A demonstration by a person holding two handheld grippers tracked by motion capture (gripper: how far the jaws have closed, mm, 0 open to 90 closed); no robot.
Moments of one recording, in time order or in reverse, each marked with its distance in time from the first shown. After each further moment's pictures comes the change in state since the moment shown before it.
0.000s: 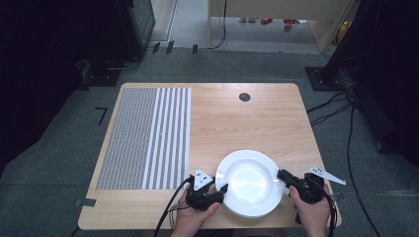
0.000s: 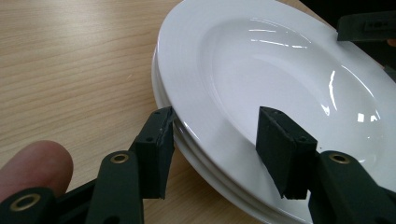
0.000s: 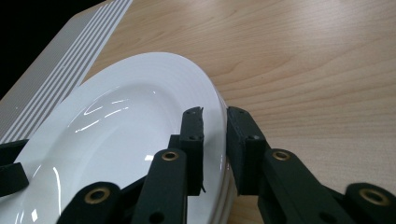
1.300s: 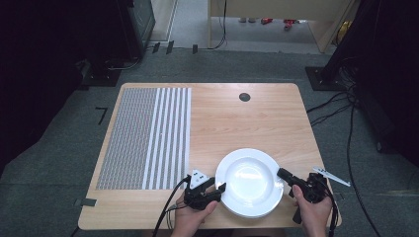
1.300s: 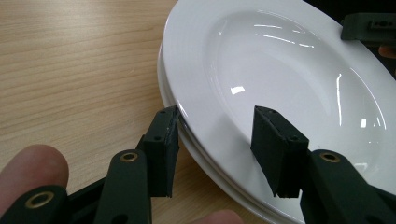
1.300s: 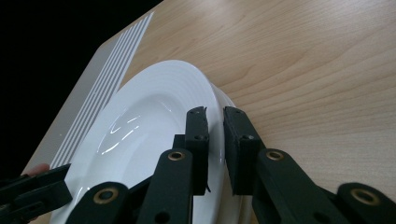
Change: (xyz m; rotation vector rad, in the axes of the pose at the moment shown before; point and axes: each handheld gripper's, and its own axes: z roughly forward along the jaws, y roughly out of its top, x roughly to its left) left arm 0.005 -0.002 0.000 -0.006 -0.015 -0.047; right arm -0.009 0.000 -0.001 -0.035 0.106 0.155
